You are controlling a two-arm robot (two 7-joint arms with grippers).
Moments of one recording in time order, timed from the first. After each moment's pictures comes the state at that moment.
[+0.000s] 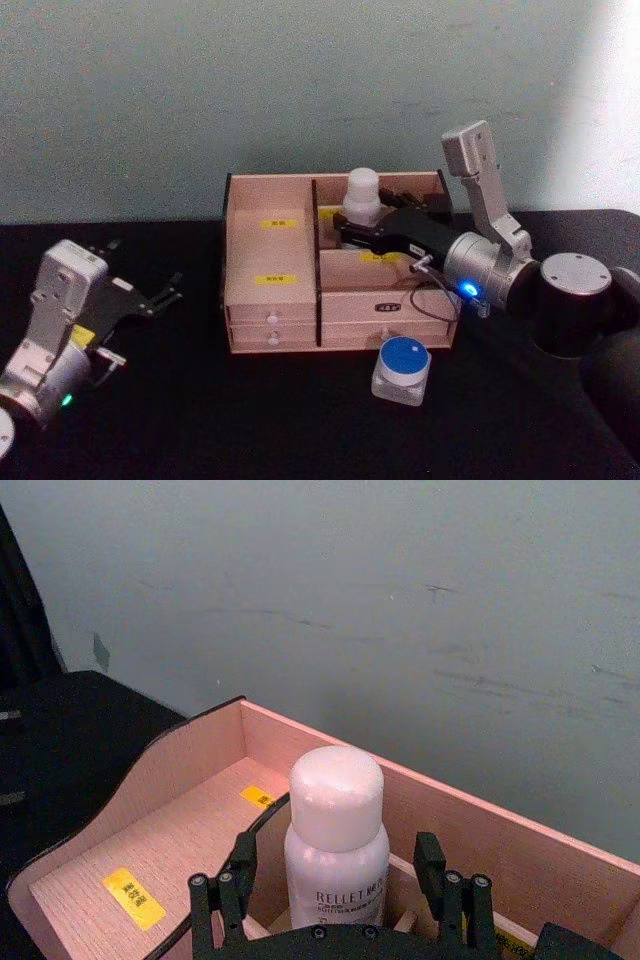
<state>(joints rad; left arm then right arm) -0.20 0.60 0.45 -1.41 -0.25 -0.12 0.03 0.63 0.19 -0.44 -0.95 0.34 0.04 0.47</state>
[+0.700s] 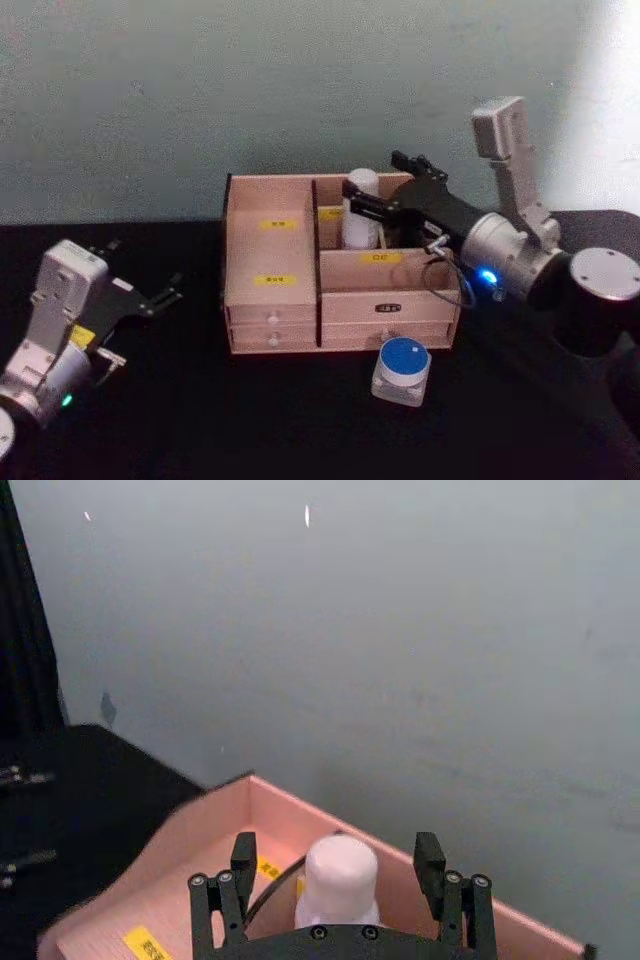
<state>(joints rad) -0.20 0.60 0.45 -1.41 -0.25 -0.12 0.03 0.55 0.24 -0.40 -1.17 0.34 0.01 0.44</state>
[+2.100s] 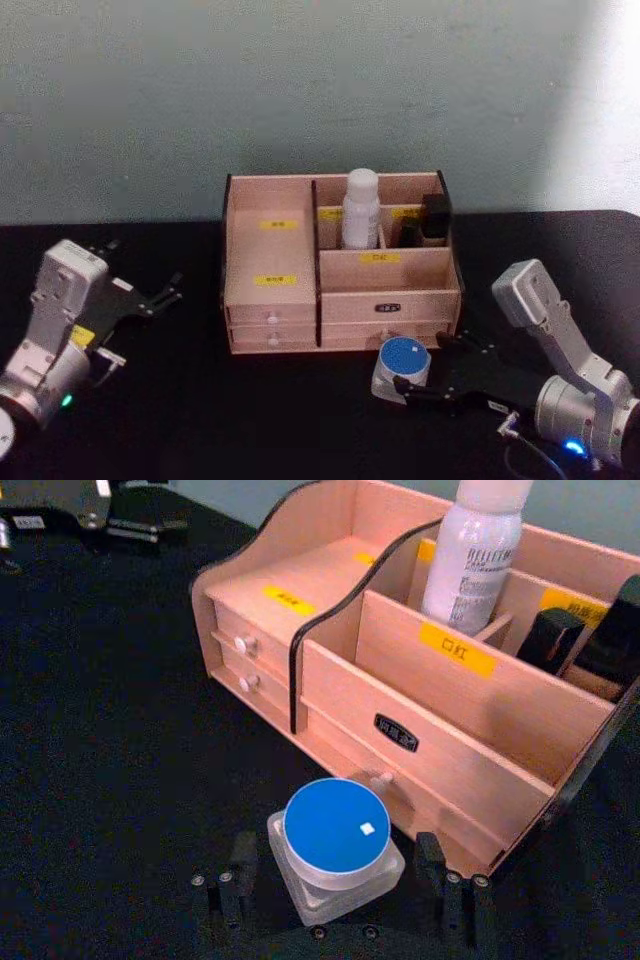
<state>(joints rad) -0.20 0.60 0.45 -1.41 -0.25 -0.12 0.03 0.15 0.55 -0.43 -1.61 0.33 0.30 0.43</state>
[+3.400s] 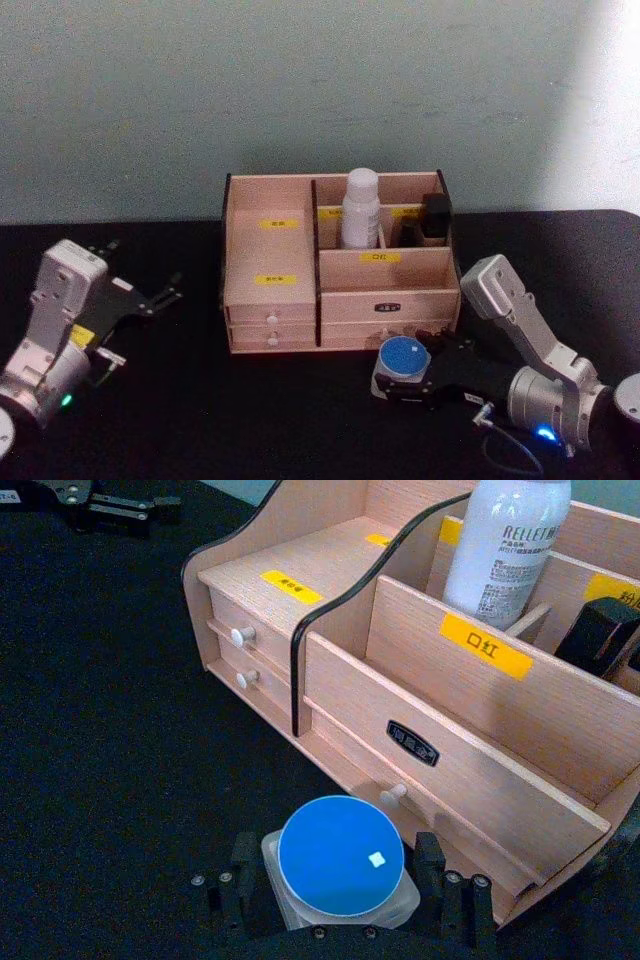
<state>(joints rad) -0.20 0.60 0.45 -1.41 -0.25 -0.12 0.03 0.24 0.49 -0.47 -1.50 0.28 0.31 0.46</state>
